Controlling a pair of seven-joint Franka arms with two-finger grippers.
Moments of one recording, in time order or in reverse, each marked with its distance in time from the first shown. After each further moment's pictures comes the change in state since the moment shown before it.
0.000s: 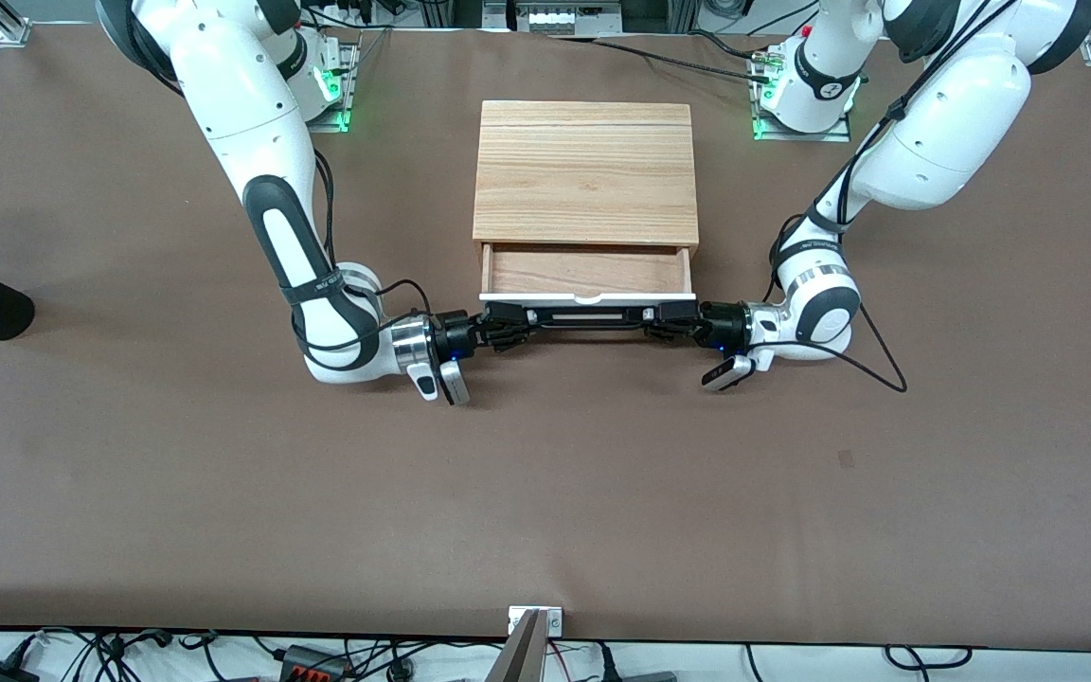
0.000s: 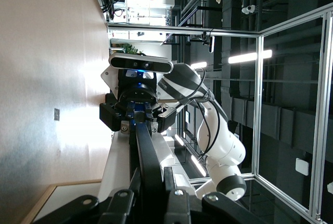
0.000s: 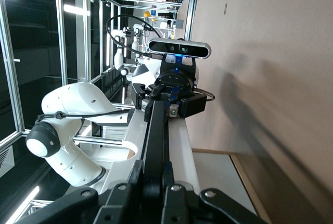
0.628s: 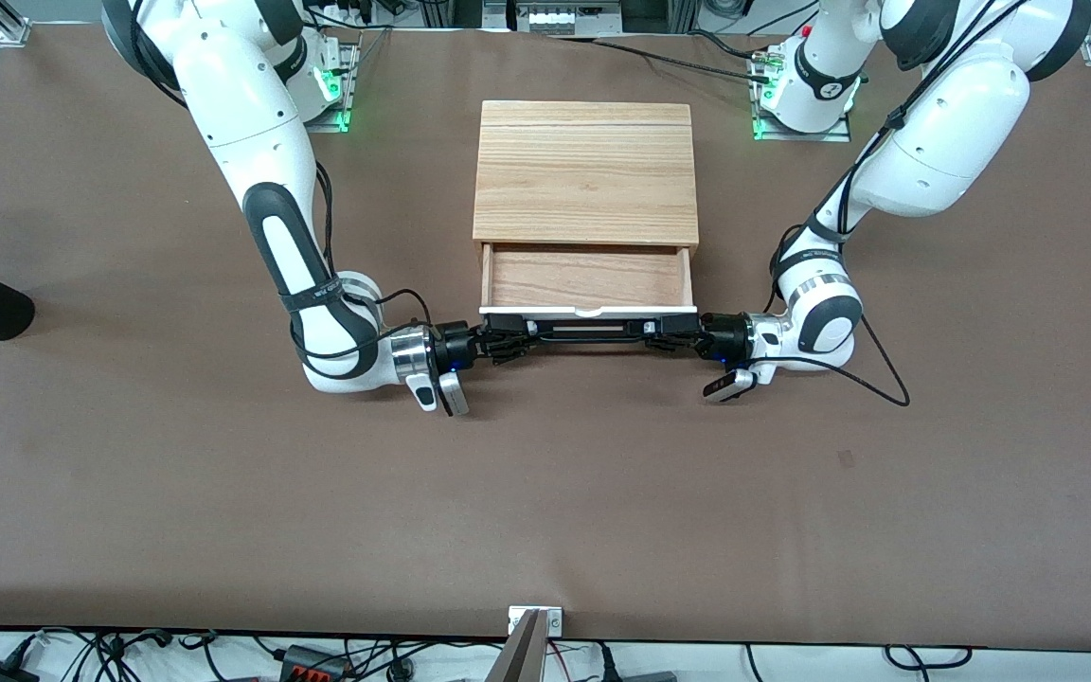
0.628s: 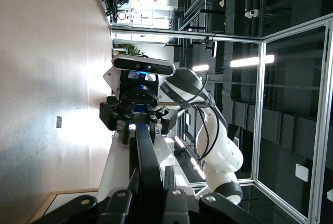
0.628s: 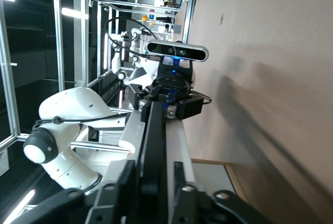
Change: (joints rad) left arm -0.002 0.016 0.002 0.049 0.003 0.018 -0.047; right arm -0.003 0.023 0.000 0.043 0.000 0.032 0.010
